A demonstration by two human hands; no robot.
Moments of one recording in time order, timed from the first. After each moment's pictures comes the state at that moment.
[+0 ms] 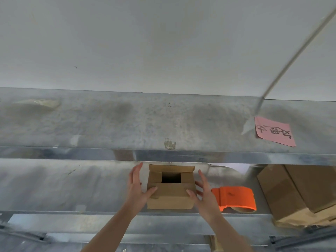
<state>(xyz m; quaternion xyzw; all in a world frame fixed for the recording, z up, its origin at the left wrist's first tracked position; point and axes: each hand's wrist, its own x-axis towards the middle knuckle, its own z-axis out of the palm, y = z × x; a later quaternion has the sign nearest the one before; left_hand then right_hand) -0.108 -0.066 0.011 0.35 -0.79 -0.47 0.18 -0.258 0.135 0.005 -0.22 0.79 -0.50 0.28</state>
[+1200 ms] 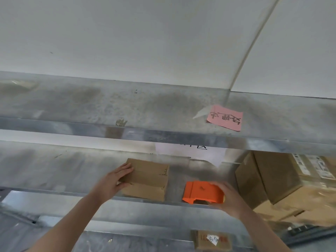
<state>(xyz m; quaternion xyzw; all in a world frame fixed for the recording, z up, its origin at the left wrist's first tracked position) -0.094 -0.055 -0.003 0.20 -0.94 -0.25 0.08 -0.392 0.298 -0.007 -0.40 0.85 -0.24 0.25</state>
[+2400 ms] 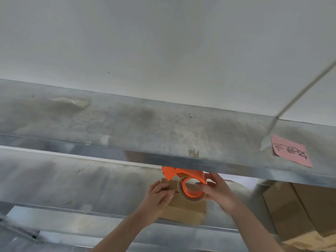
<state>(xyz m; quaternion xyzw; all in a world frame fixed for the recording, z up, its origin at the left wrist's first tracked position) -0.109 -0.054 0.004 0.21 -0.88 -0.41 0.13 -0.284 0.108 0.090 -0.21 0.77 -0.52 0.31</state>
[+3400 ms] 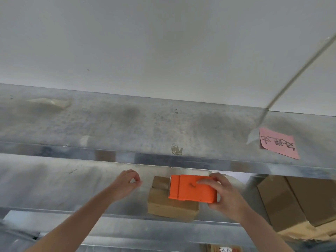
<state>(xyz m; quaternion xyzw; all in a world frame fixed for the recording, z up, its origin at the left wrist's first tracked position) -0.094 -0.138 0.041 0.28 -0.89 -0.37 0.00 -0.314 0.169 0.078 -0.53 0.81 -0.25 0.07</state>
